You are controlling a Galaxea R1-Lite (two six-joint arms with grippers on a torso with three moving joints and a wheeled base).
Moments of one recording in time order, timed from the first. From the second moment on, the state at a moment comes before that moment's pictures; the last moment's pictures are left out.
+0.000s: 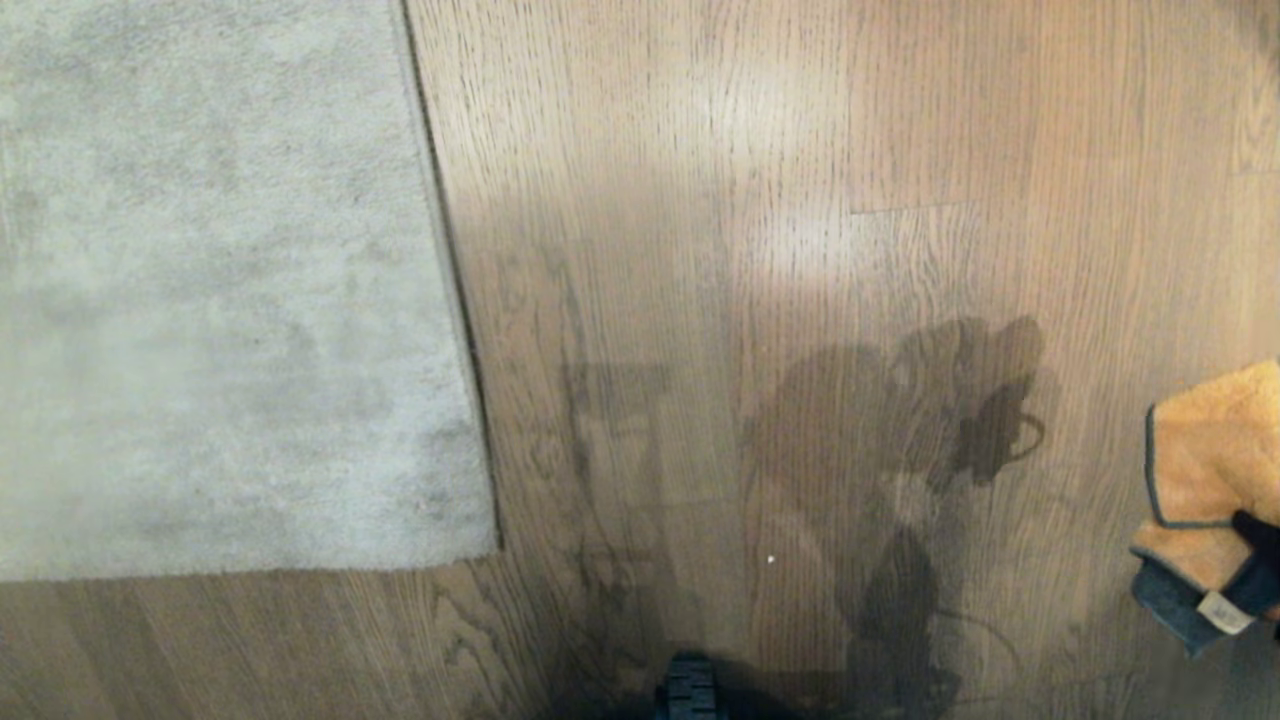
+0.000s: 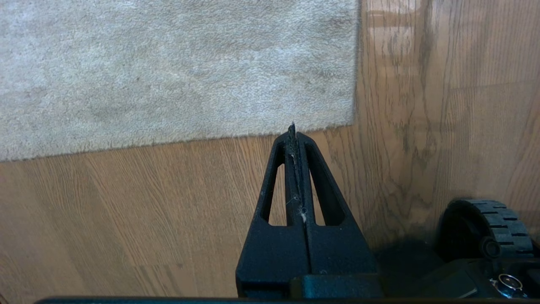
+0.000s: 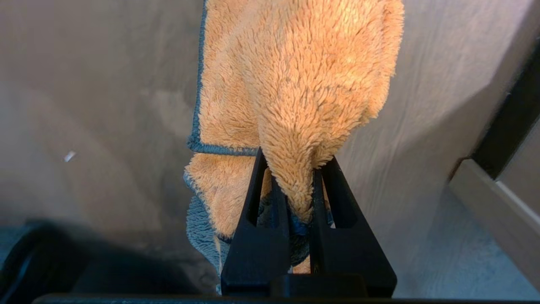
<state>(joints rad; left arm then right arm) -0.01 0.00 0.00 0.00 0.00 0.01 -0.19 0.90 -0.18 -0.54 0.09 -0.13</state>
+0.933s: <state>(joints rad) -0.01 0.00 0.00 0.00 0.00 0.01 -0.01 0.26 -0.01 -0.09 0.08 -0.19</state>
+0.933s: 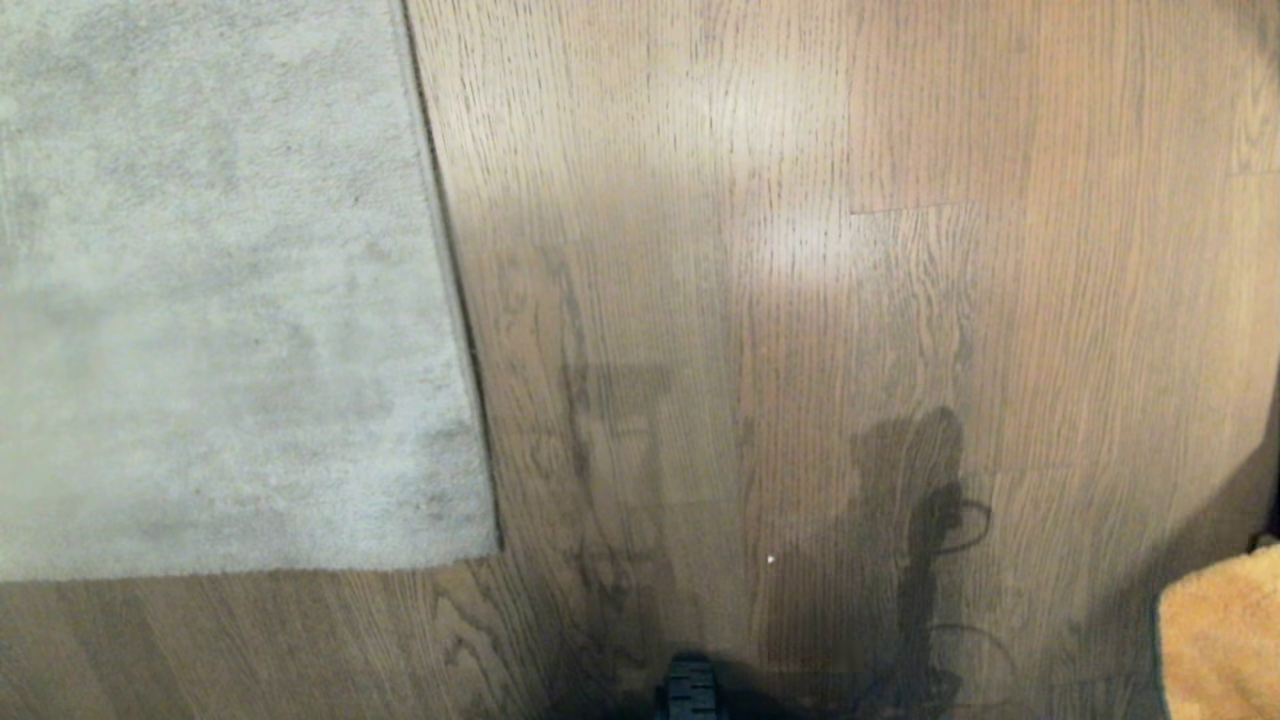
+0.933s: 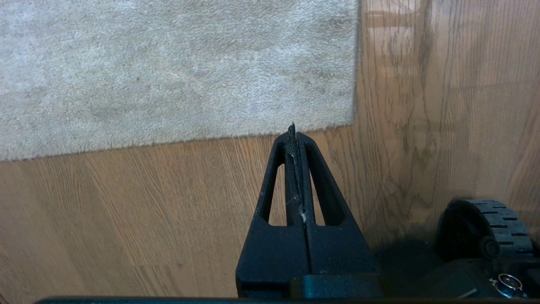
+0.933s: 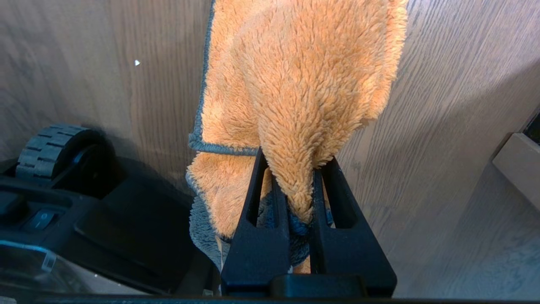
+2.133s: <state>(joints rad) -0.01 0.00 0.00 0.00 0.00 0.01 0.00 0.00 0.00 0.01 0.08 -0.17</state>
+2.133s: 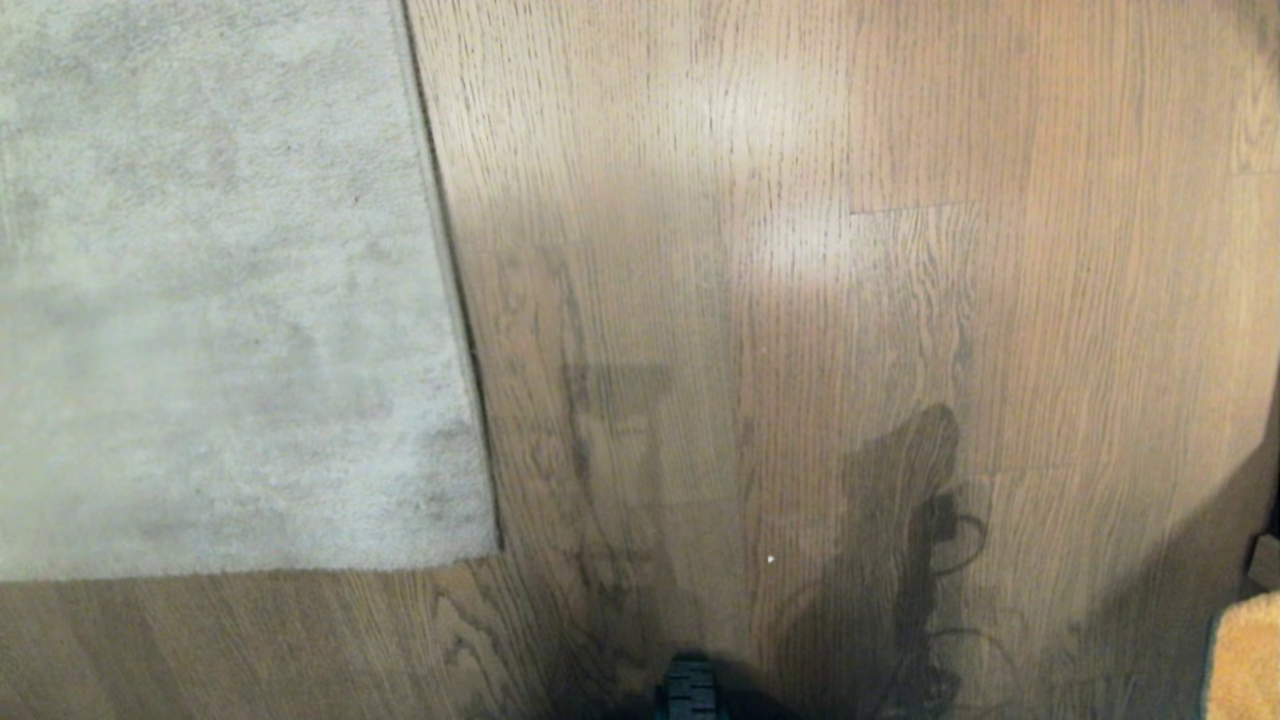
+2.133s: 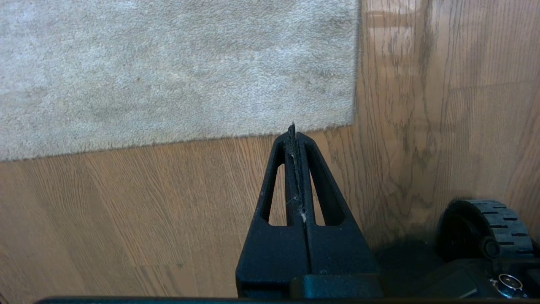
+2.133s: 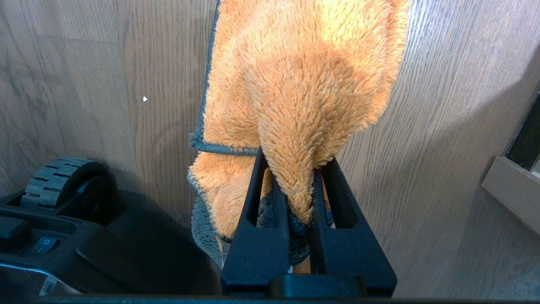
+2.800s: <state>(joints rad) -0.01 0.00 0.00 0.00 0.00 0.01 0.00 0.00 0.00 0.01 0.08 -0.17</state>
